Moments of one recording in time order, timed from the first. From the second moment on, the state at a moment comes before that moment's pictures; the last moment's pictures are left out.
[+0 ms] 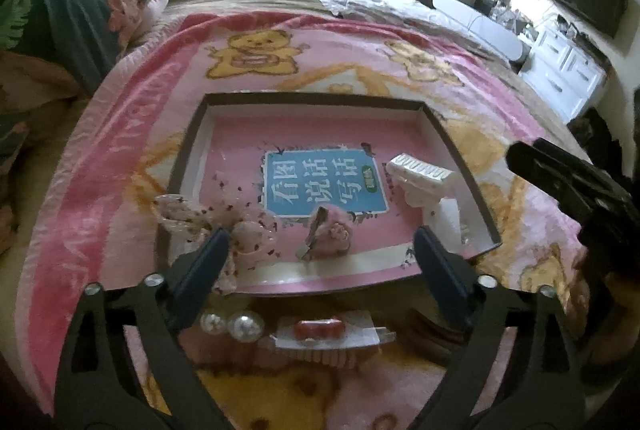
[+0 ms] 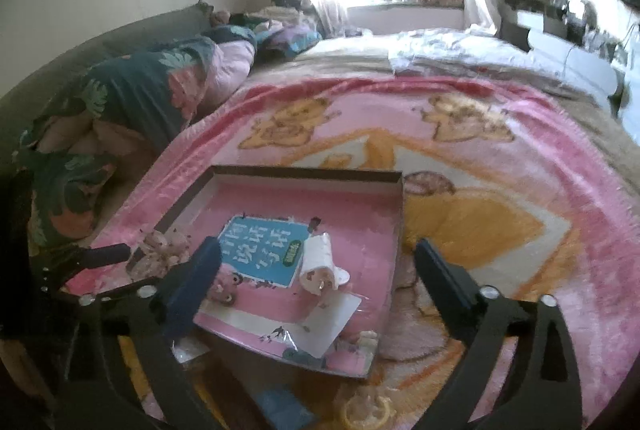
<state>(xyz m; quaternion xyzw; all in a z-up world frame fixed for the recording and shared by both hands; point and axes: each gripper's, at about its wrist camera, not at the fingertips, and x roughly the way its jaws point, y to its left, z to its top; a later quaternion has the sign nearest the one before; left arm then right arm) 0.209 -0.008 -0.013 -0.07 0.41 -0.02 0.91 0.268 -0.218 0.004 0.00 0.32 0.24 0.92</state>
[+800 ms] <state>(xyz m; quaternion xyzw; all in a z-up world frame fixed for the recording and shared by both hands) 0.141 0.004 0.046 -0.07 0.34 -0.03 0.94 0.168 -0.234 0.053 -0.01 0.28 0.22 0.93</state>
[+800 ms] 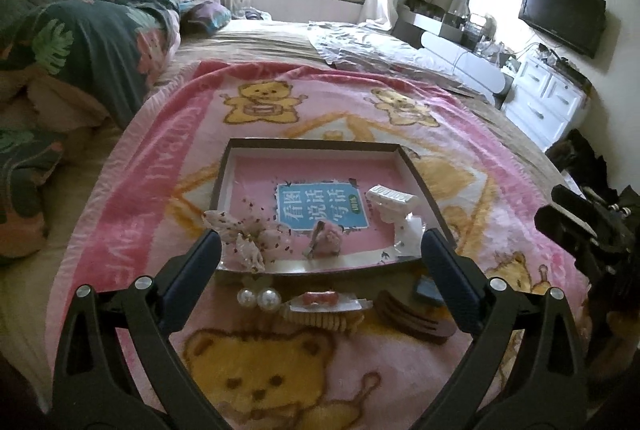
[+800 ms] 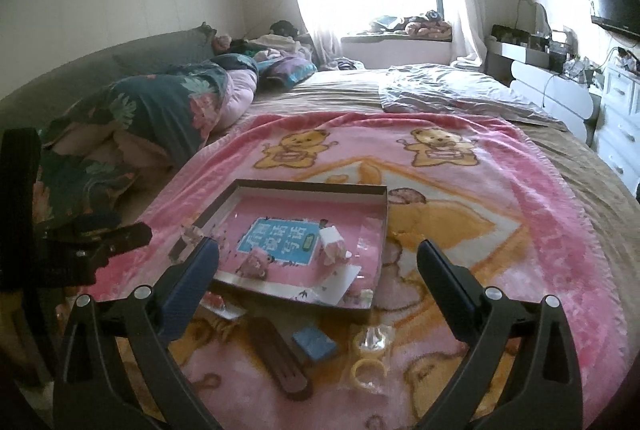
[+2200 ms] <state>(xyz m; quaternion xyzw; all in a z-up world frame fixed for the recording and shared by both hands) 0.067 0.027 0.002 -0.06 0.39 -0.01 0.92 0.094 -0.219 0.024 -0.04 0.32 0.25 0.91</state>
